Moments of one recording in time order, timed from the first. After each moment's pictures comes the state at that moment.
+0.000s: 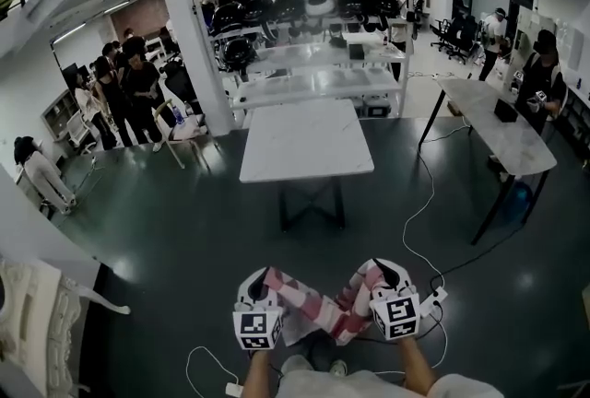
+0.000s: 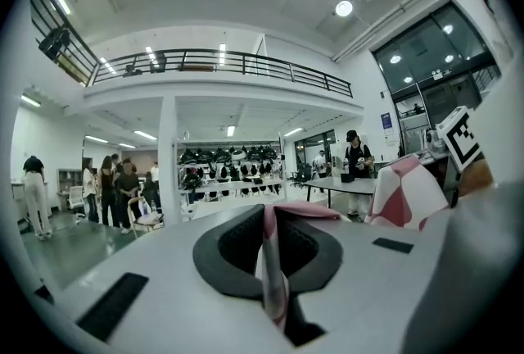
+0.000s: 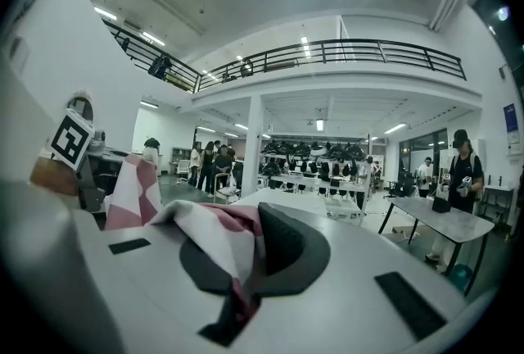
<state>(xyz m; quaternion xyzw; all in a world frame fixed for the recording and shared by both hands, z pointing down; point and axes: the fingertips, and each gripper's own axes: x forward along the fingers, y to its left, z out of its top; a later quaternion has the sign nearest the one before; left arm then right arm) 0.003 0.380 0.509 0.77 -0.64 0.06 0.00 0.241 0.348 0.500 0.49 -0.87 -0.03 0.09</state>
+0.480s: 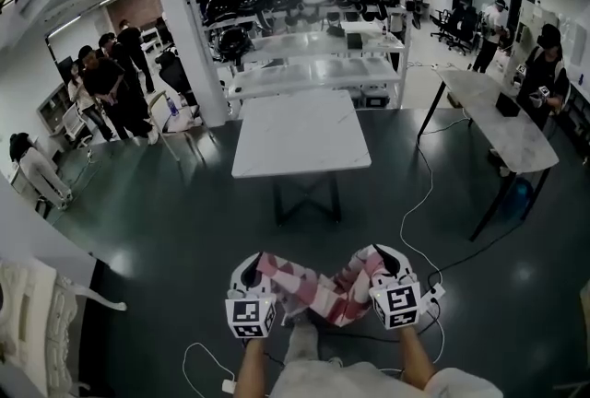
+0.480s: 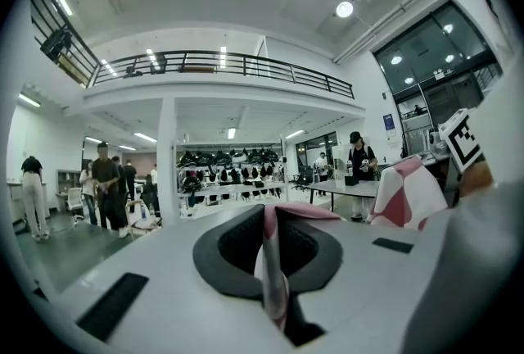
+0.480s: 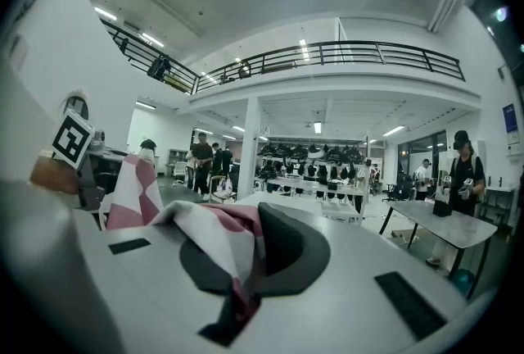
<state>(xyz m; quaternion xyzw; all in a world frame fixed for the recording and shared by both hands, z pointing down) 0.008 0.323 0.505 0.77 -0.64 0.05 -0.01 0.257 0.291 0.497 0.49 -0.87 -0.04 0.08</state>
